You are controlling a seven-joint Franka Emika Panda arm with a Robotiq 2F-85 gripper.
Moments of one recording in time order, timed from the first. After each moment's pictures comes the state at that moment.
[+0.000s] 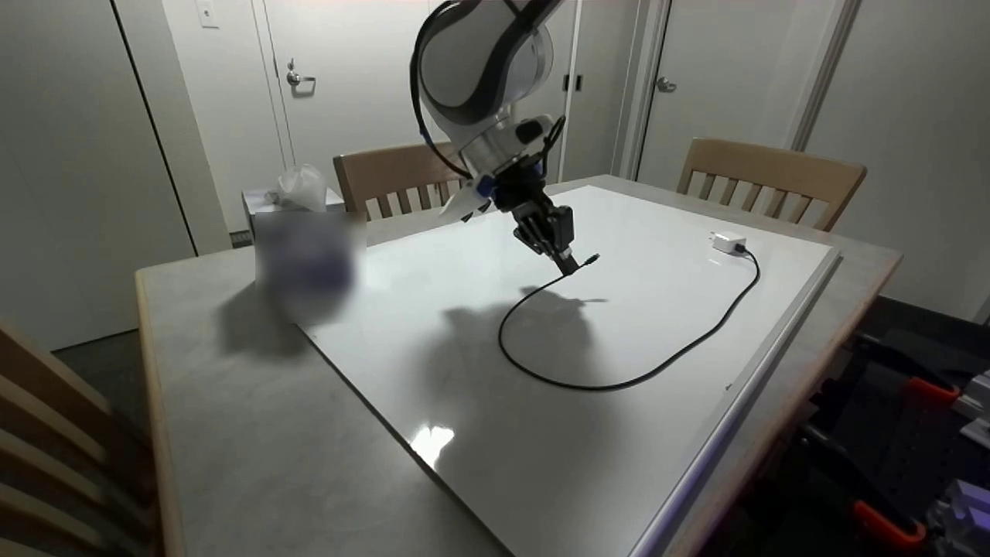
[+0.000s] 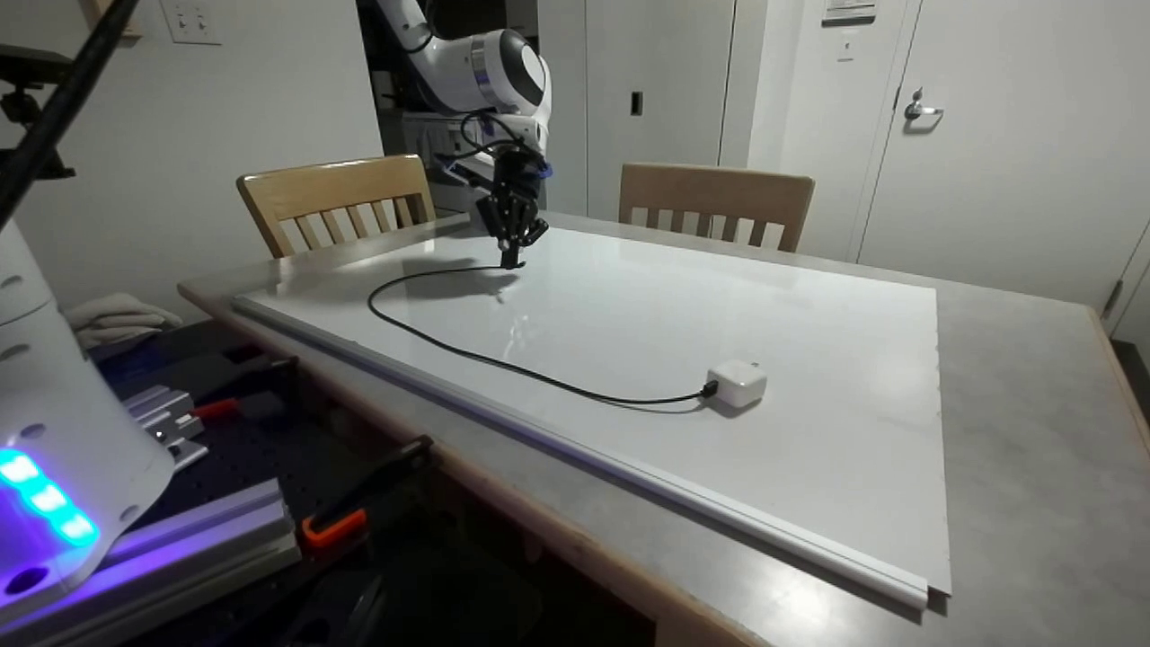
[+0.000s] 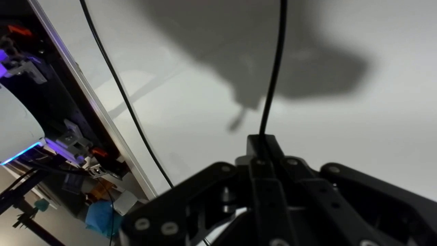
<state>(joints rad) 0.31 0.82 -0.08 -1.52 -0.15 1.70 1.96</state>
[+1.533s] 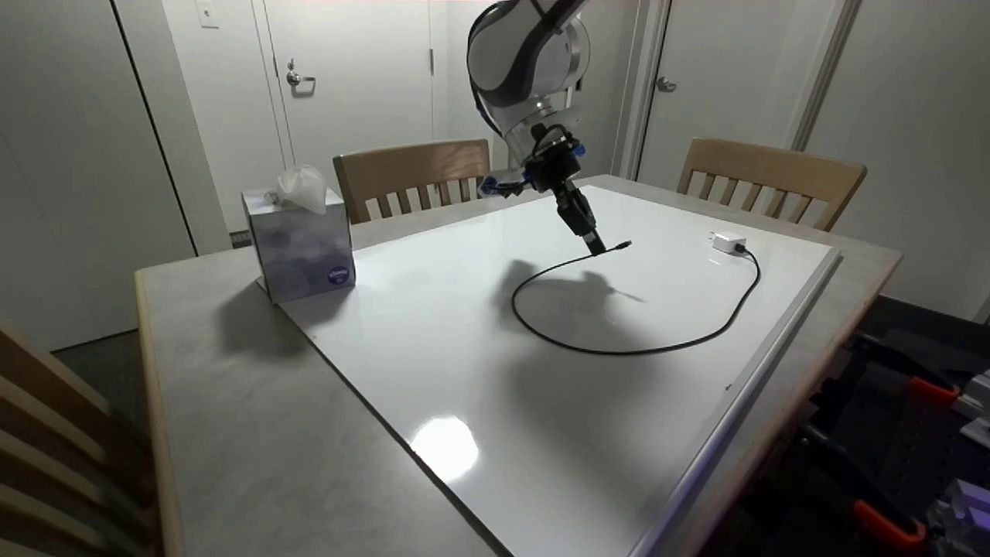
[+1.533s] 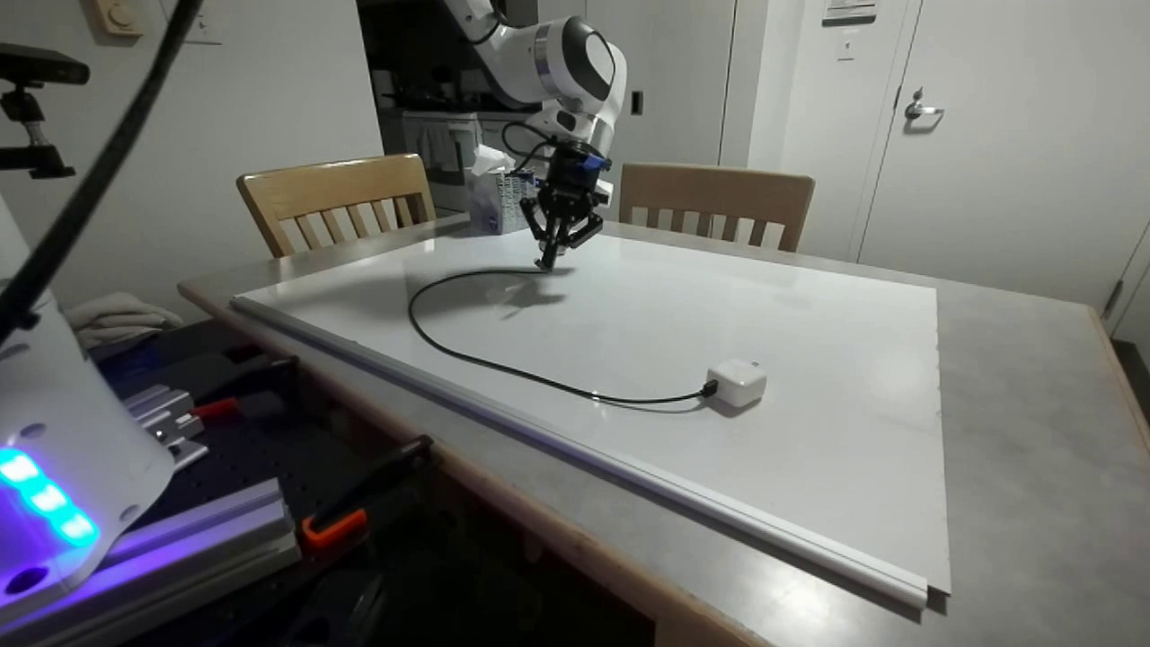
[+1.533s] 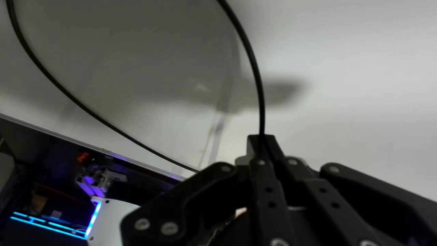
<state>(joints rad) 0.20 0.84 -0.16 -1.47 -0.02 1.63 2.61</state>
